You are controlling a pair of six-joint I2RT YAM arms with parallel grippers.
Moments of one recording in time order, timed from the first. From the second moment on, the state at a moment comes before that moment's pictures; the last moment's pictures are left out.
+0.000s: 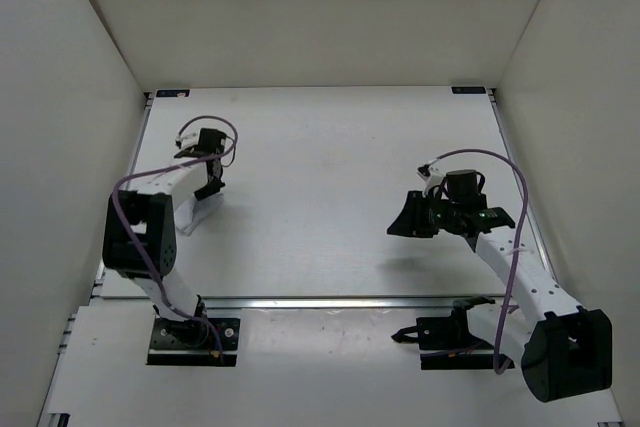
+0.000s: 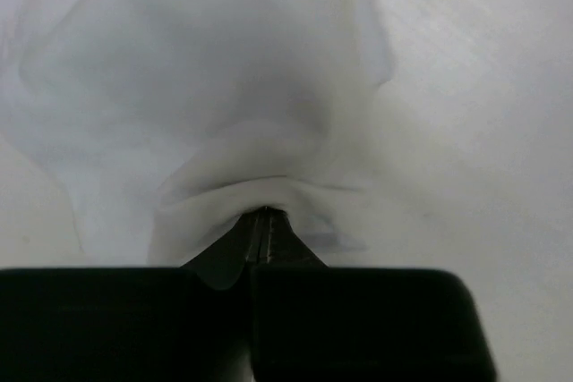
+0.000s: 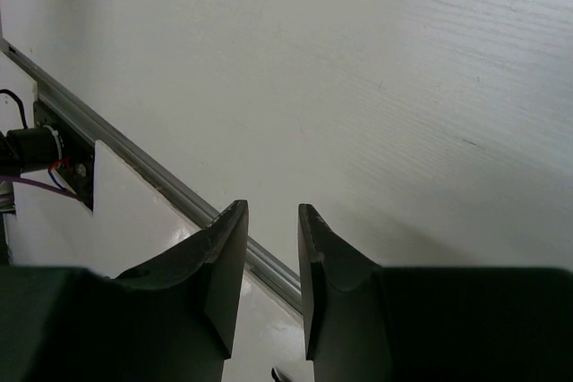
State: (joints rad) left arm -0.13 1.63 1.00 -0.53 -0.50 -0.59; right arm 0.19 1.02 0.65 -0.50 -0.62 0.28
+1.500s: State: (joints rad) left arm -0.10 1.73 1.12 -0.51 -0.45 -0.34; right arm 0.08 0.89 0.54 -0.55 -0.62 0.28
